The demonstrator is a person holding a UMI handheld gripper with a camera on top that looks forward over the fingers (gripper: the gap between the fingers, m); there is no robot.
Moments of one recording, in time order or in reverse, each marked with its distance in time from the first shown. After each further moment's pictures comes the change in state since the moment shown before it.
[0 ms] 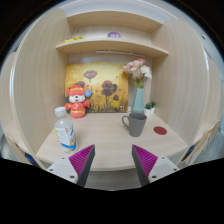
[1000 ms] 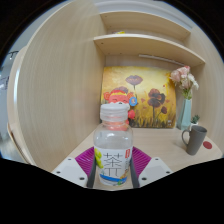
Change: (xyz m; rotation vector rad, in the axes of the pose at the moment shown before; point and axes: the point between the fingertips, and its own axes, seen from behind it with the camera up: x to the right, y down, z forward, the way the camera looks) arm -0.208 -0.019 0.134 0.204 -0.269 -0.071
